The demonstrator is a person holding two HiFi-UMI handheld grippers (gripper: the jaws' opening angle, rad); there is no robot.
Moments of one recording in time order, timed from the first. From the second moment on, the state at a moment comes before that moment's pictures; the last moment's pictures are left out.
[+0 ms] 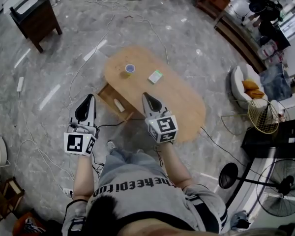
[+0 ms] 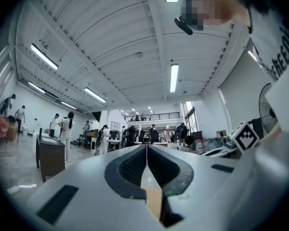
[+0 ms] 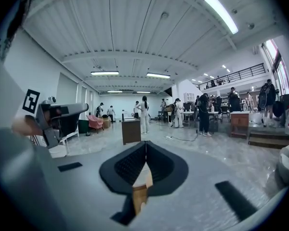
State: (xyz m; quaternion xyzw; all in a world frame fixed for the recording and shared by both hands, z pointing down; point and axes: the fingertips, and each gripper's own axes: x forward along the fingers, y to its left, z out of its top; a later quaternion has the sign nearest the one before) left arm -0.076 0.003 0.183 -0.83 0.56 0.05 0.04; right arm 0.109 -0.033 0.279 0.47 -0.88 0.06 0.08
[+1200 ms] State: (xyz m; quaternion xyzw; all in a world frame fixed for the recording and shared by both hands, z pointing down) left arm -0.029 0.067 0.101 -0.79 0.59 0.11 0.10; right arm 0.187 0.020 0.164 0.48 -0.87 -0.05 -0.02
